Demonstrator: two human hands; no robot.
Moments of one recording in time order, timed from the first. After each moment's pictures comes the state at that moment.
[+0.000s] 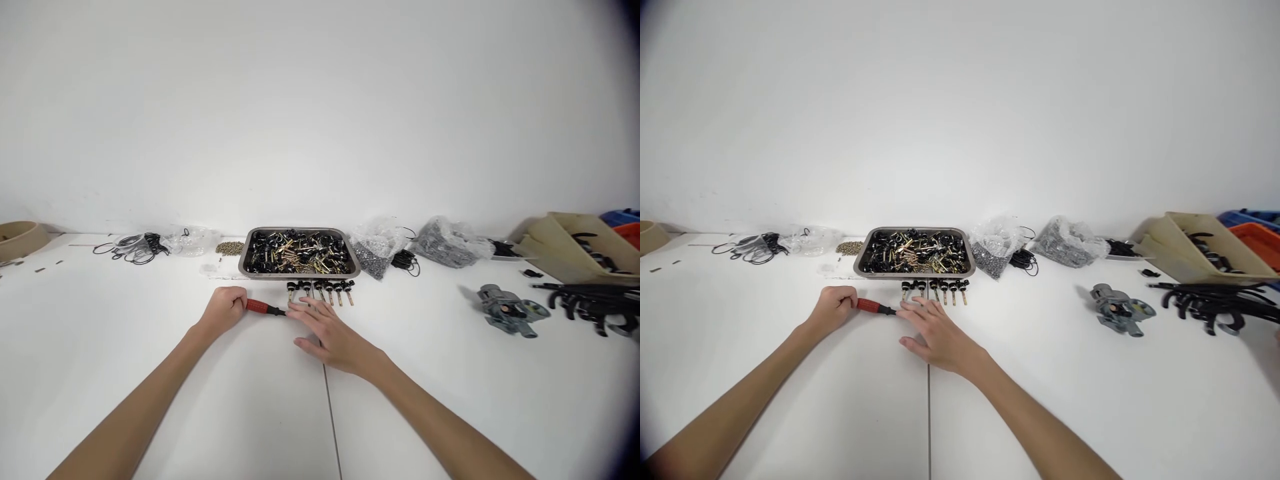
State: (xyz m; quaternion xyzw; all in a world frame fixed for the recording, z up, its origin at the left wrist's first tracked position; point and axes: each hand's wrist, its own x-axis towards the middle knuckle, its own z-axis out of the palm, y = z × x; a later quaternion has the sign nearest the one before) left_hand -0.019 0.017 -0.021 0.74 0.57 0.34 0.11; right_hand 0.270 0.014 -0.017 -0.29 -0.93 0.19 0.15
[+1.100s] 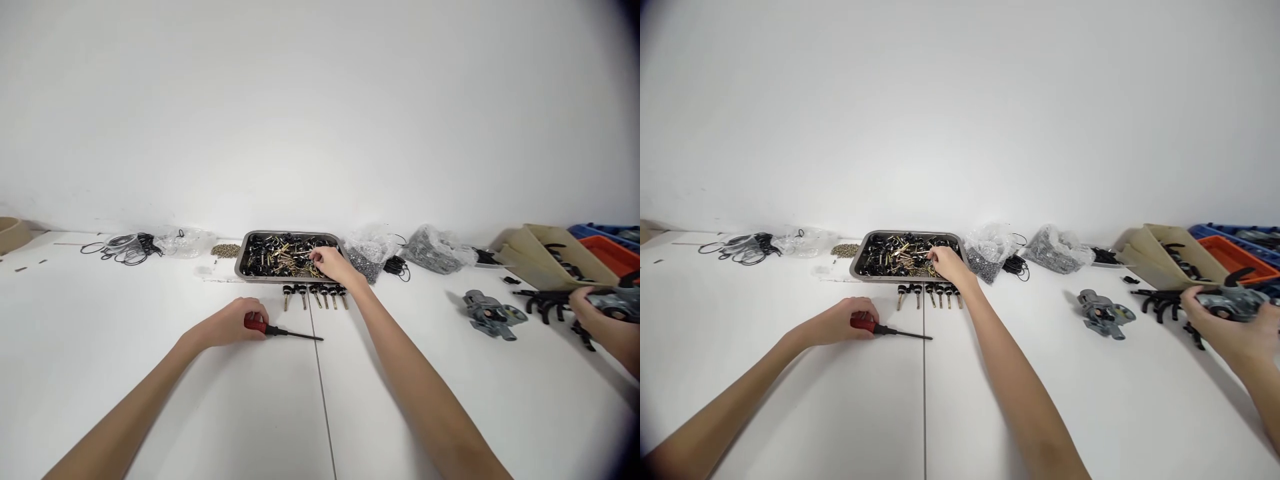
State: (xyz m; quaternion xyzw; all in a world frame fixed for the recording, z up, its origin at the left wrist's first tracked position) left_hand 0.003 0.000 0.011 0.75 0.53 0.16 0.36; right_hand 0.267 0.167 0.022 -0.49 -0.83 0.19 0.19
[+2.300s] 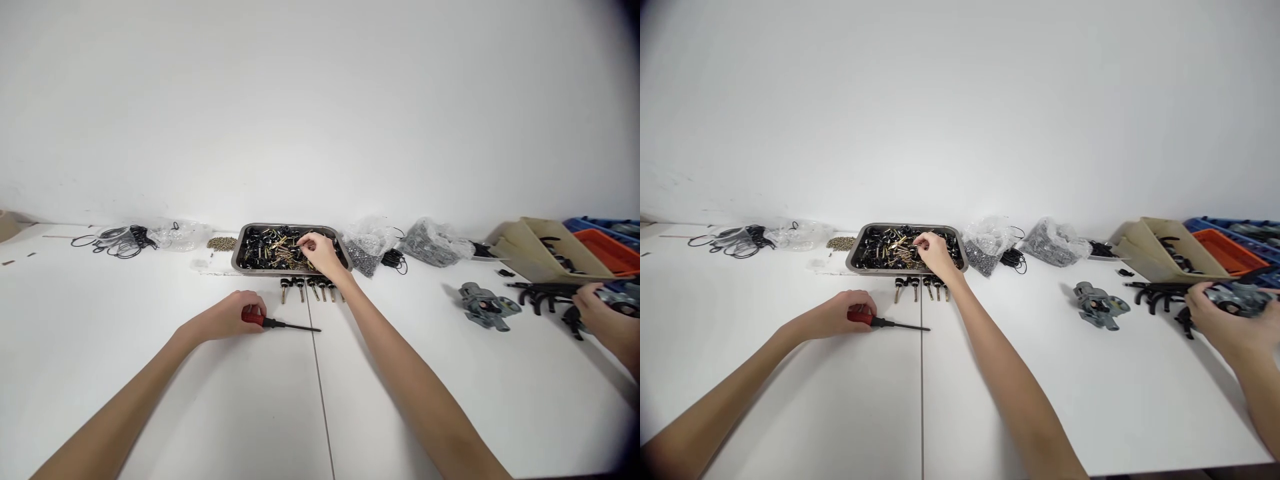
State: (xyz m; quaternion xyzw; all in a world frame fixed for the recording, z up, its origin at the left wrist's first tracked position) left_hand 0.005 0.000 0.016 0.74 0.54 0.13 0.37; right_hand 0.238 0.168 0.008 -0.41 -0.78 0.23 0.40
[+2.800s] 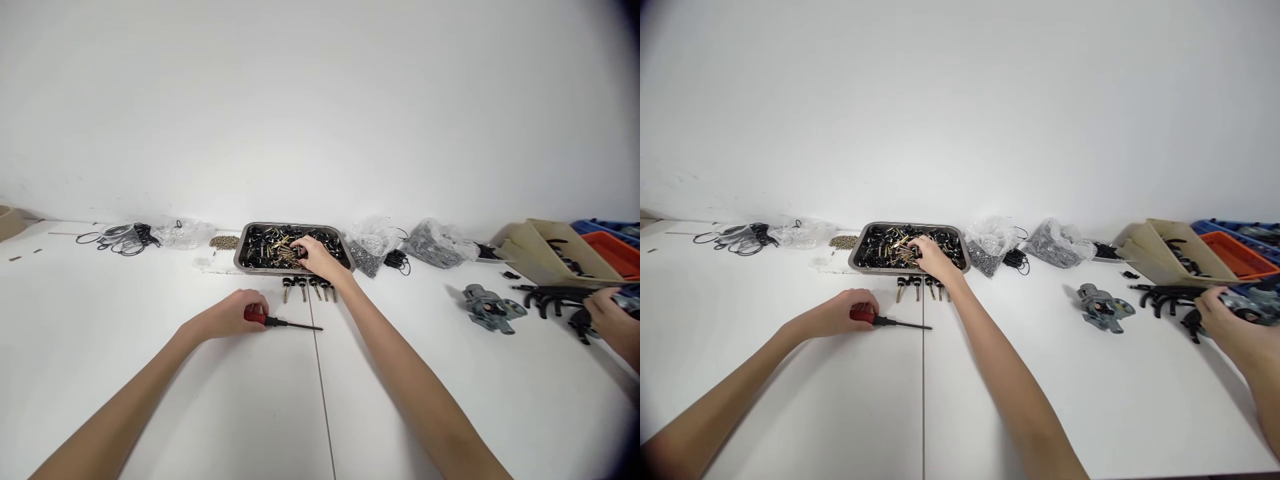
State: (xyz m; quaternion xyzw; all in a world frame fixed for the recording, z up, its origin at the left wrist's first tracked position) left_hand 0.006 -0.001 0.016 0.75 0.54 0.13 0.36; right_hand 0.237 0.167 0.001 -0.37 -0.87 0.19 0.28
